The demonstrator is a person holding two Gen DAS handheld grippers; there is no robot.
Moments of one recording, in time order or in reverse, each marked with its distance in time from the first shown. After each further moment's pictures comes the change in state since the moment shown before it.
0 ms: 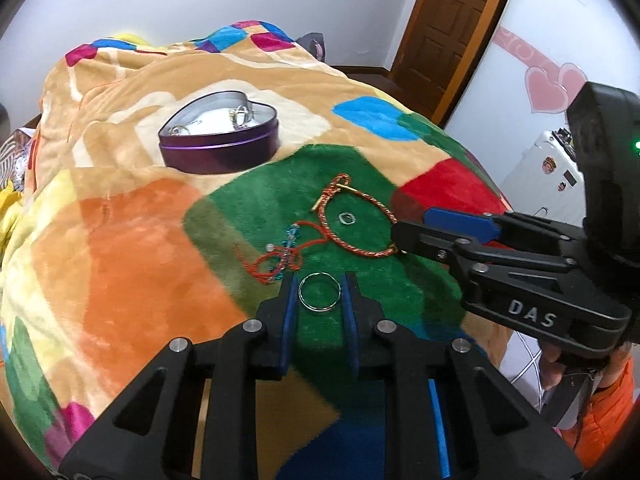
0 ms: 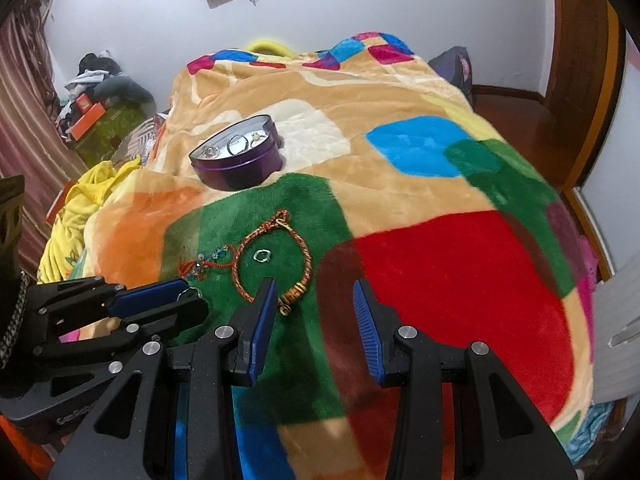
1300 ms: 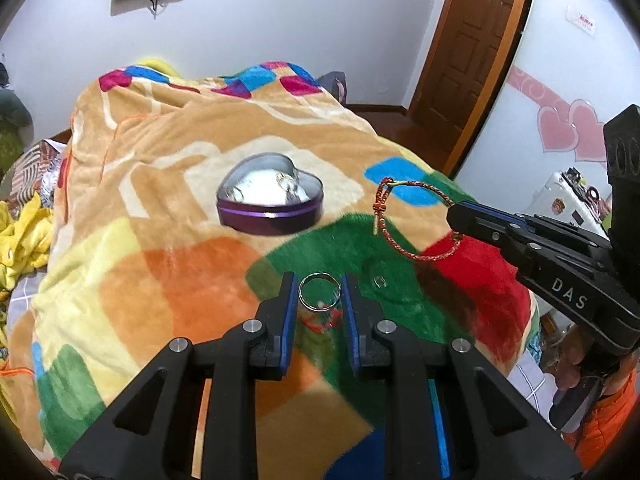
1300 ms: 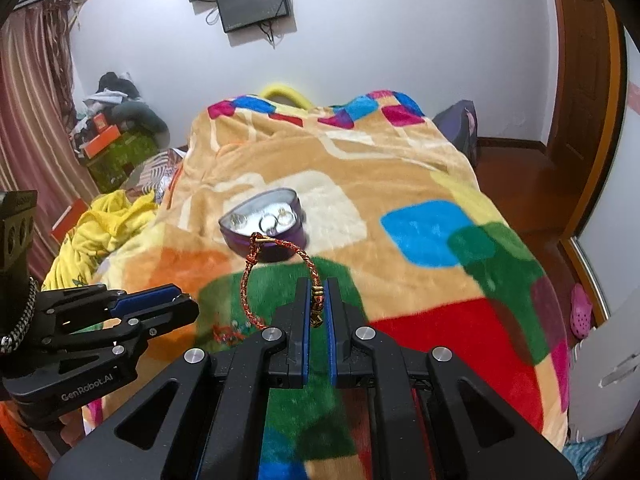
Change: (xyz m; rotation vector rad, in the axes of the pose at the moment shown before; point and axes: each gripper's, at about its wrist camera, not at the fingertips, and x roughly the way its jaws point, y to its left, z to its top) left arm -0.044 0.022 0.026 -0.040 -0.143 0.058; right arm -0.031 0.023 0.034 -0.078 -0.180 -0.011
